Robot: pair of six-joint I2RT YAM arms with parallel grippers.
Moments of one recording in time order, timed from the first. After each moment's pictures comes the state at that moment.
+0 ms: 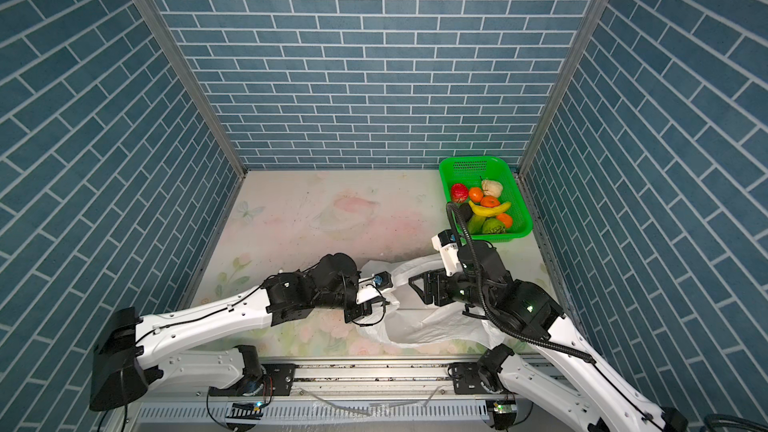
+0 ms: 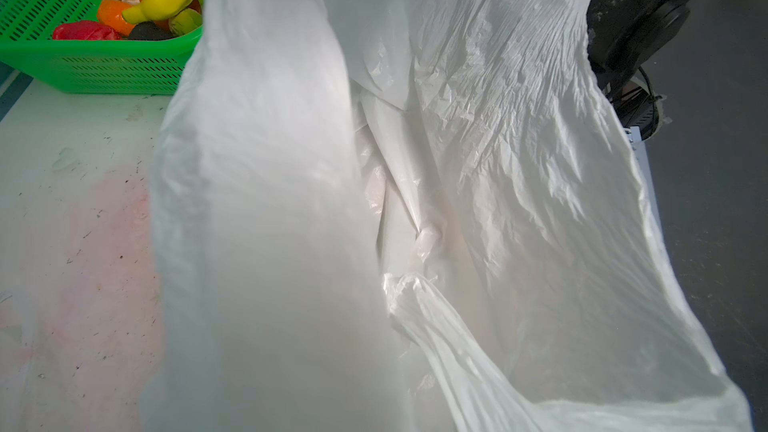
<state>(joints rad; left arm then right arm) -1.08 1.21 0.86 -0.36 0.19 0.25 0.84 0.73 0.92 -0.86 -0.19 0.57</state>
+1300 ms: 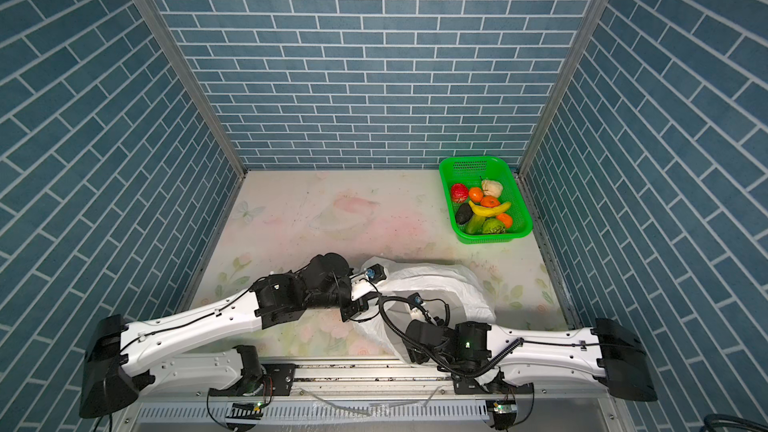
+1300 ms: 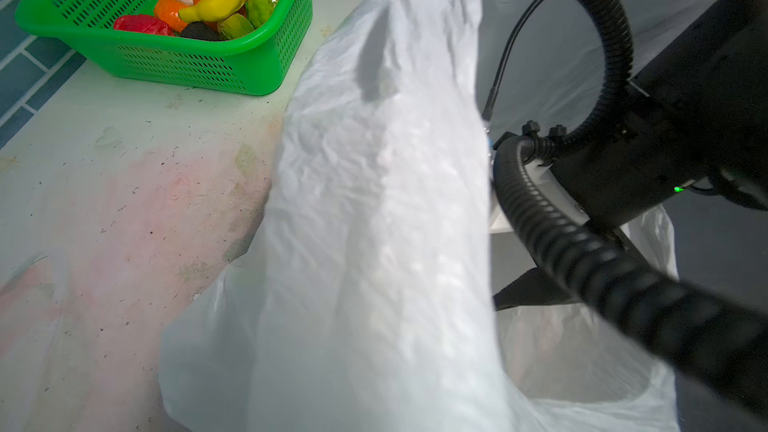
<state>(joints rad) -1.08 1.15 0.85 -0.37 0.14 0.15 1.44 0.88 0.38 -0.54 0.29 0.83</state>
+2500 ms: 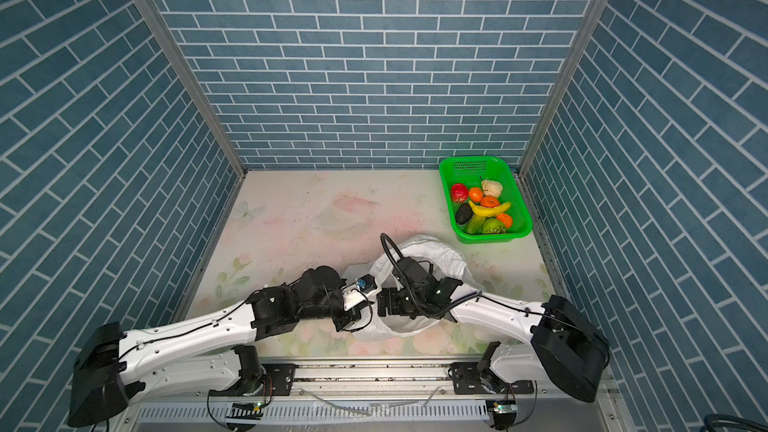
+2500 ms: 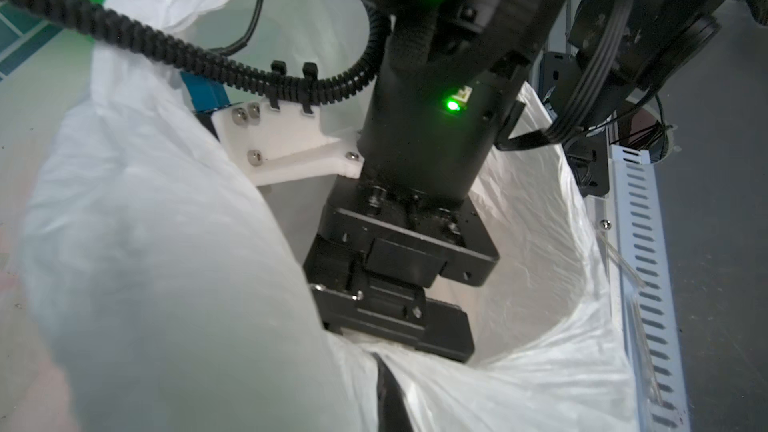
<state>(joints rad) -1.07 1.07 0.65 -0.25 0.16 0.13 0.97 1.31 0.64 -0.26 -0.27 0.84</state>
